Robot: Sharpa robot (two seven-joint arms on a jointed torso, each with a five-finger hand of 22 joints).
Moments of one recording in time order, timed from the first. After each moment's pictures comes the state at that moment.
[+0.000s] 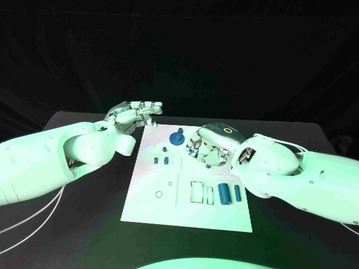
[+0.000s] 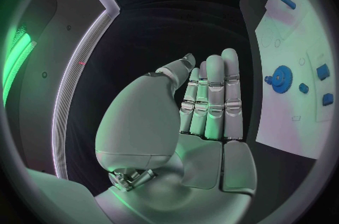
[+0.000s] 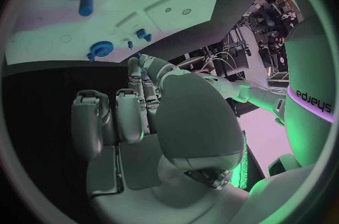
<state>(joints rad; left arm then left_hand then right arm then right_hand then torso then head) 1.18 -0.92 0.03 1.54 0.05 -0.24 0.25 1.38 -0.15 0.43 0.00 0.05 1.06 0.17 0.10 0.08 1.10 0.09 0.31 0.22 1.18 0.02 0.91 0.52 0.17 1.06 0.10 0.79 0.58 1.21 -0.71 -0.11 1.70 -1.63 -0.38 -0.18 1.45 -0.11 0.44 0.05 0.24 1.15 0.12 0.13 0.19 1.23 0.05 0.21 0.21 1.46 -0.02 1.36 1.24 0.05 1.46 0.08 1.43 1.31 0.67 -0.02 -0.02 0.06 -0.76</state>
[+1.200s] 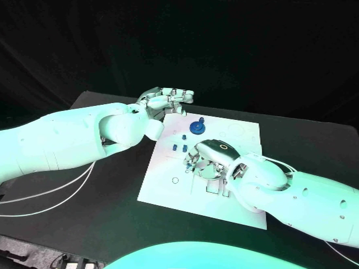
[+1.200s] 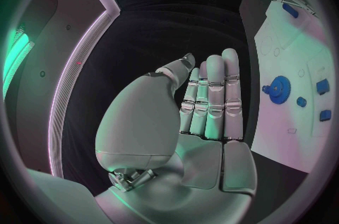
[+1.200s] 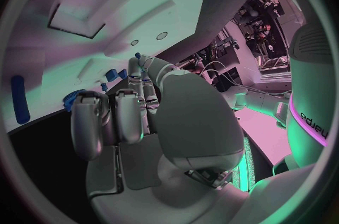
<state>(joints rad) 1.18 -0.89 0.03 1.54 0.05 -0.24 0.24 1.38 -0.15 0.43 0.00 0.05 1.05 0.17 0.10 0.08 1.10 0.10 0.31 0.23 1.18 0.02 0.91 0.52 0.17 1.06 0.10 0.79 0.57 1.08 -0.55 -0.12 1.56 -1.59 -0.37 -0.13 1.44 -0.11 0.44 0.05 0.24 1.15 0.12 0.12 0.20 1.23 0.05 0.21 0.21 1.46 -0.02 1.36 1.24 0.05 1.46 0.08 1.43 1.31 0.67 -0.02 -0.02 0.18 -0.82</state>
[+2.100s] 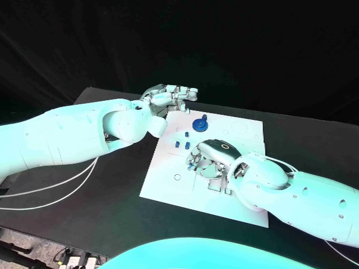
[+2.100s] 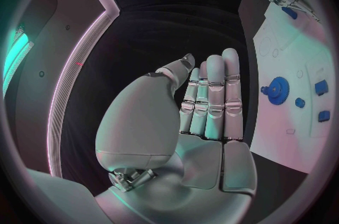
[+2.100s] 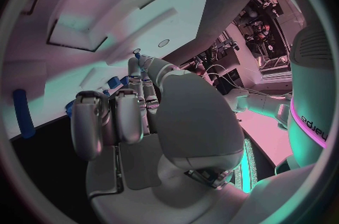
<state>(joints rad) 1.18 -0.88 0.03 1.54 0.05 -0.24 0.22 1.37 -0.15 0.43 0.00 0.05 1.05 0.17 0.10 0.08 1.10 0.10 0.31 0.23 1.18 0.02 0.91 0.52 0.17 1.07 0.10 0.79 0.57 1.07 -0.54 -0.13 1.54 -1.59 -0.35 -0.12 1.44 -0.11 0.44 0.05 0.24 1.15 0.12 0.12 0.19 1.23 0.05 0.21 0.21 1.46 -0.02 1.36 1.24 0.05 1.46 0.08 1.43 1.31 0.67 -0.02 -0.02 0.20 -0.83</state>
